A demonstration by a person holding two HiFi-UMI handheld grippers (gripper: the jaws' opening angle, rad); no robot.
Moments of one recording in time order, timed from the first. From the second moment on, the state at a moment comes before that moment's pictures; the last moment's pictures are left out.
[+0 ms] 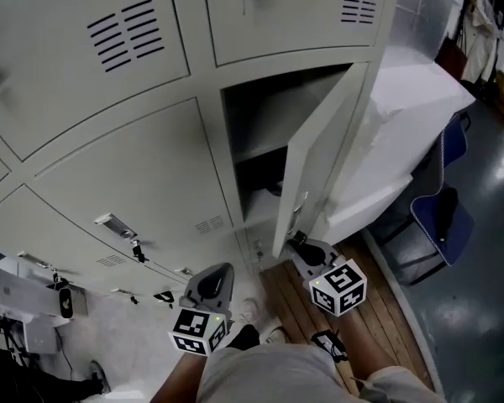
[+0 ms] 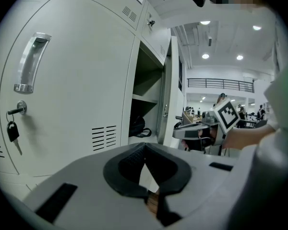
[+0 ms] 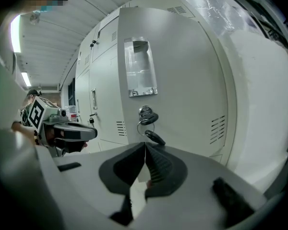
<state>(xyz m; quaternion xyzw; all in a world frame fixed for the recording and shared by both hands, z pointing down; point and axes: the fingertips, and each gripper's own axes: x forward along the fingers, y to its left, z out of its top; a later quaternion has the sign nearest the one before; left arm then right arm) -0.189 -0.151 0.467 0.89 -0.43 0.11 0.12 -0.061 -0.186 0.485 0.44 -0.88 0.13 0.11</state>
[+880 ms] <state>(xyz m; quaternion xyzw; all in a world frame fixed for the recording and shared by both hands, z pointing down) -0.228 -0.188 0.464 0.87 -0.47 0.10 0.12 -0.103 -0.247 0.484 0.42 -0.89 0.12 0.11</state>
